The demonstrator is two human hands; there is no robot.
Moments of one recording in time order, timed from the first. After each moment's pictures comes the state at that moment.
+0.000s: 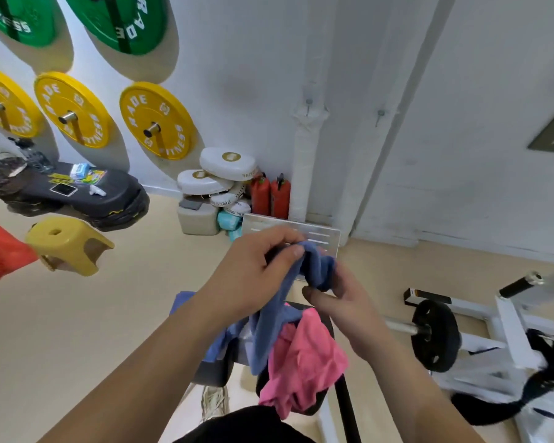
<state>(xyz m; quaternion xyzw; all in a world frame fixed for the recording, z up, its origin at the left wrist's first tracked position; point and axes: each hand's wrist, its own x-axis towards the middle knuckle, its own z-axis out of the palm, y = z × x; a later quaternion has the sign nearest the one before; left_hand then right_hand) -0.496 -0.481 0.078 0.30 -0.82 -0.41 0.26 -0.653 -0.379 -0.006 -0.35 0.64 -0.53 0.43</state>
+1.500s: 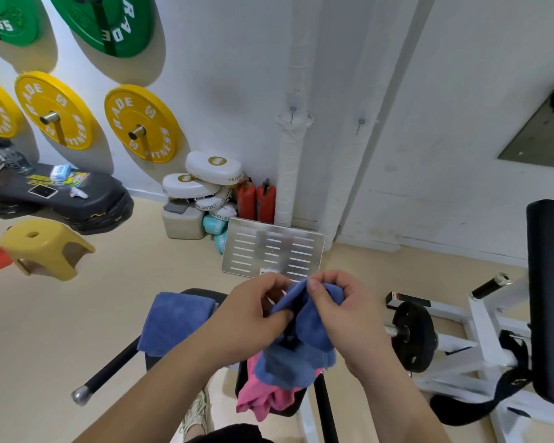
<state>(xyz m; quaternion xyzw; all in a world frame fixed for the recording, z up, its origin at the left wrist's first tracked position) -0.499 -0.431 0.033 0.34 -0.77 -0.52 0.14 -0.650 -0.338 0.026 -0.30 0.73 -0.54 0.29</state>
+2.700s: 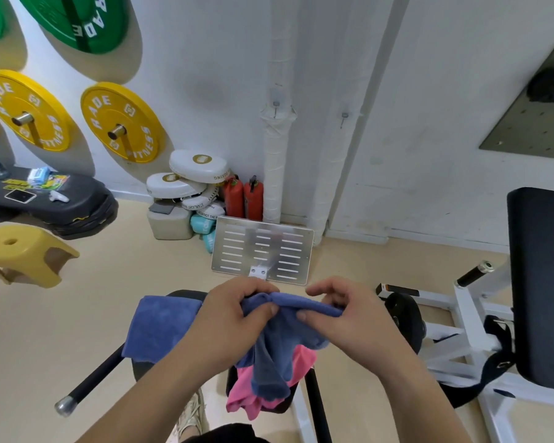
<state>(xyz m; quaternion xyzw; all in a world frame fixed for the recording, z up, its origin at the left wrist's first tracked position) -0.502 -0.420 0.040 0.37 -0.77 -0.47 0.21 -0.677 -0.308 0.046 -0.39 0.75 -0.42 0.34</state>
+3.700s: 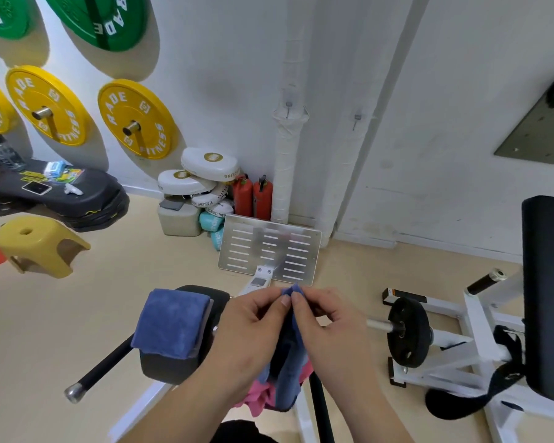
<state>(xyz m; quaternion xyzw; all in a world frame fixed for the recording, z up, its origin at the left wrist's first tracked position) -0.515 -0.382 0.044 0.44 -0.56 -0.65 0.27 -0.622 -0.318 0.017 -0.34 0.72 -0.56 0.23</state>
